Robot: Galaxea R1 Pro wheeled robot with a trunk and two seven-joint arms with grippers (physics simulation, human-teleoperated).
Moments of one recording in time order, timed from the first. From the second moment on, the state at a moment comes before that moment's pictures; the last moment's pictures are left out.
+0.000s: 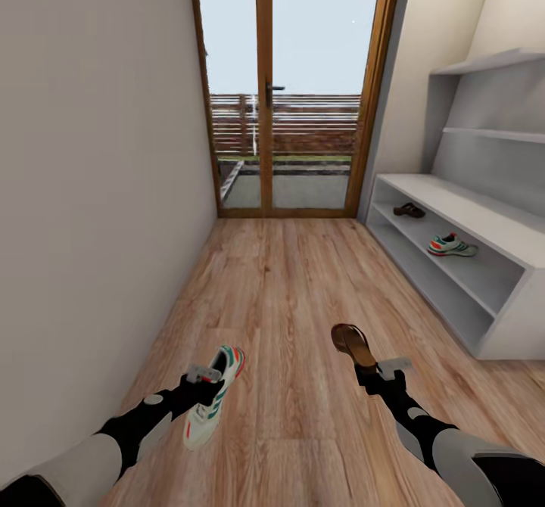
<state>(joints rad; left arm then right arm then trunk) -0.72 0.11 -0.64 -0.29 0.50 -0.11 -0.30 -0.80 -0.11 0.03 0.04 0.06 -0.53 0.07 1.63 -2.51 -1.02</state>
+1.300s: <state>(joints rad) -0.72 0.04 -0.74 -0.09 0.75 -0.41 -0.30 -0.80 -0.11 0.03 0.04 0.06 -0.53 0.06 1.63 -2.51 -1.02</state>
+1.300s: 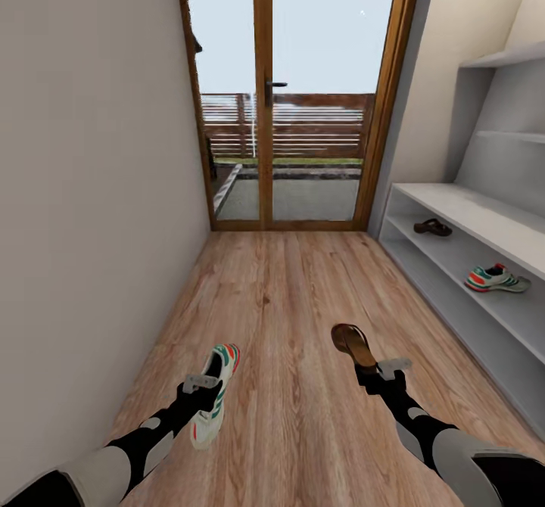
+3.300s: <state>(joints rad) -0.72 0.03 -0.74 -0.09 0.75 -0.41 -0.30 -0.80 -0.11 0.03 0.04 0.06 -0.53 0.07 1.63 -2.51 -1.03</state>
